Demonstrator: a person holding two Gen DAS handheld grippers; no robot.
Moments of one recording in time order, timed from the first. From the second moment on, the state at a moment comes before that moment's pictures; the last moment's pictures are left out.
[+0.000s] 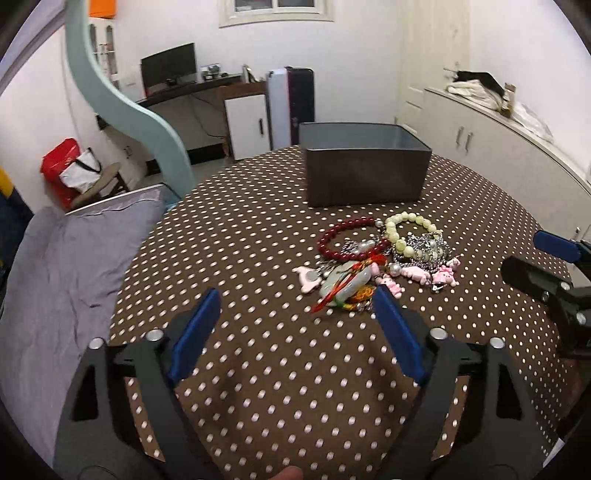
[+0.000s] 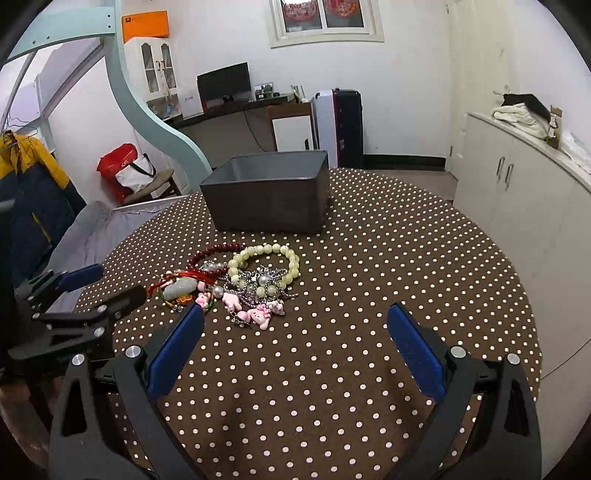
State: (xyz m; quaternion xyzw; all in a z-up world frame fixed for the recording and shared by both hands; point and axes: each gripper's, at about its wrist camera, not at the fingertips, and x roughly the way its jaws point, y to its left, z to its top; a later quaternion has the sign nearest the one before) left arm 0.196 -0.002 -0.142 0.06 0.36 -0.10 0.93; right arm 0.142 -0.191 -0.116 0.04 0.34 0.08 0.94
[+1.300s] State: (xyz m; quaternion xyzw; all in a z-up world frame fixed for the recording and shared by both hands) left arm 0.219 0.036 -0.106 0.01 0.34 -0.21 0.92; right arm 0.228 -0.147 -0.119 -0.03 0.38 0.16 0.91
